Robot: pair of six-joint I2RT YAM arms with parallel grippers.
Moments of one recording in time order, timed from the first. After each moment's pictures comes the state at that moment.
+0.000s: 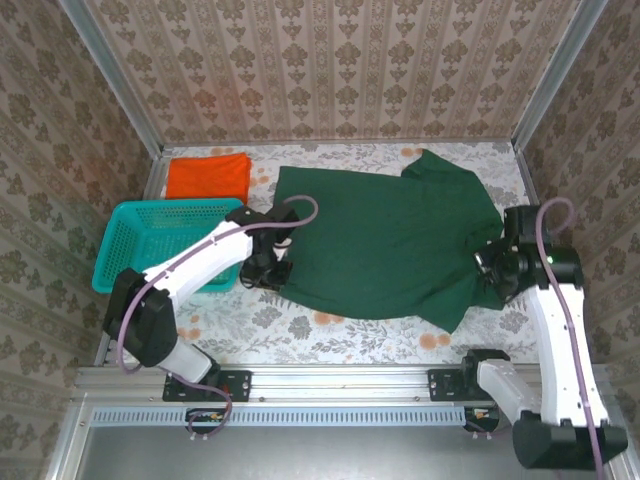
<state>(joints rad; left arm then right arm) -0.68 1.54 1.21 -1.24 0.06 -0.38 -0.08 0.95 1.12 -1.28 0.00 1.09</state>
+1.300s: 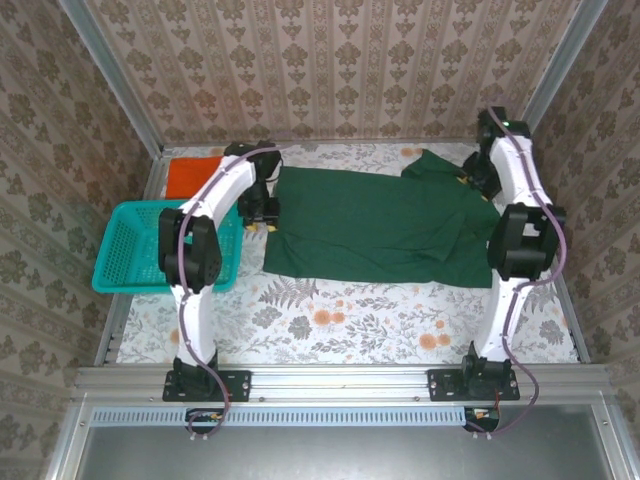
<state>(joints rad) -0.38 2.06 1.86 -1.37 0.00 -0.31 -0.18 2.07 1.98 -1.23 0.10 0.70</state>
